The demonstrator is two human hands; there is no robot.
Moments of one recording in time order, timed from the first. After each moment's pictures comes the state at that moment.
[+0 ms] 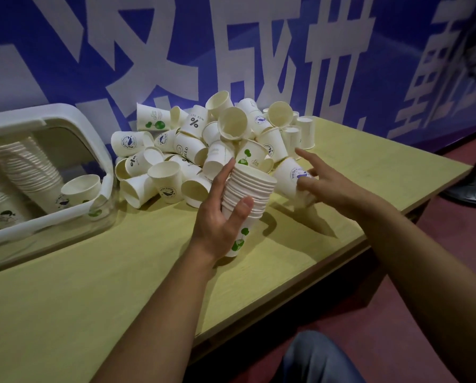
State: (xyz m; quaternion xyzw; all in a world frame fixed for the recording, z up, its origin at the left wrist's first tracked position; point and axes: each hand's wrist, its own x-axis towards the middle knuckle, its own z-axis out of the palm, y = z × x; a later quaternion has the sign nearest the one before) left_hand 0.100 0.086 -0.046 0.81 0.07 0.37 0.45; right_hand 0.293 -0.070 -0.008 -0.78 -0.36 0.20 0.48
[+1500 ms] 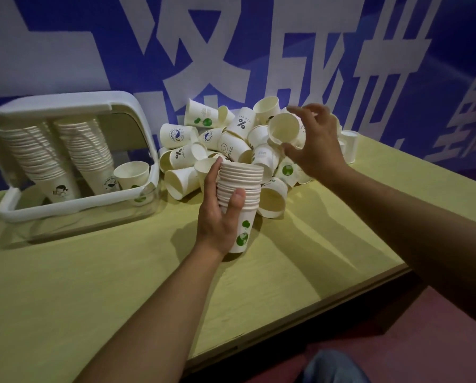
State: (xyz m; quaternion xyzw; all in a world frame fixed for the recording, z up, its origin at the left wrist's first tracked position) left_hand 0.064 0.140 -0.055 0.71 0.14 0.48 0.49; right_hand 0.267 0.060 0.035 -0.79 -0.44 -0.19 0.37
